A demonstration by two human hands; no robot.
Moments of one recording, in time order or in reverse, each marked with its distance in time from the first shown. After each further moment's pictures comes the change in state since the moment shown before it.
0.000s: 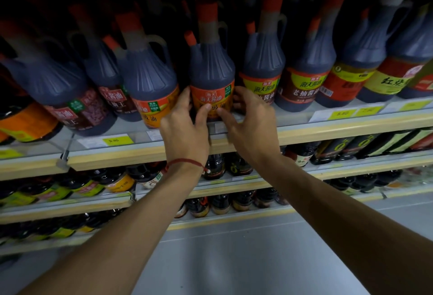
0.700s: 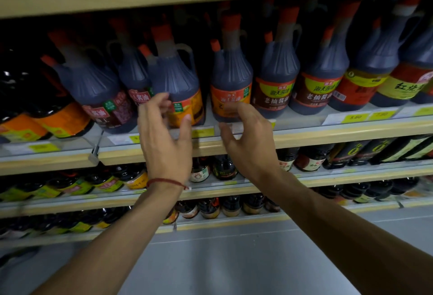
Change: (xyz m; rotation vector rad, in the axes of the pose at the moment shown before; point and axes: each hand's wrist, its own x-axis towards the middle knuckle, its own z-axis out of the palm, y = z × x) left_hand -0.015 -0.002 -0.076 0.131 0.167 0.119; right_hand -0.035 -0.039 0.008 0.029 -0.060 -0.121
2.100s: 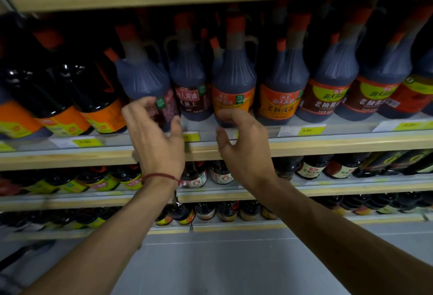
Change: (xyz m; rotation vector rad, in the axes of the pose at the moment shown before) left_hand 0.039 -0.078 -0.060 0.105 0.108 -0.086; right_hand 0.000 -0.062 0.081 0.071 -0.053 0.021
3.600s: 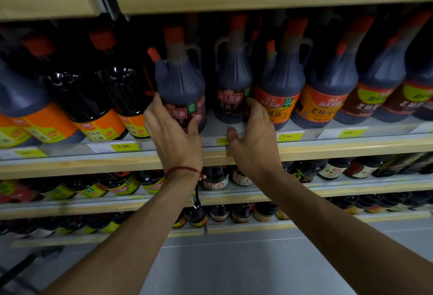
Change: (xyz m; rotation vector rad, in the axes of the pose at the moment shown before) left_hand 0.037 -0.046 -0.012 -0.002 -0.042 -0.126; right_hand 0.020 -0.039 0.063 -0.095 -0.002 0.209
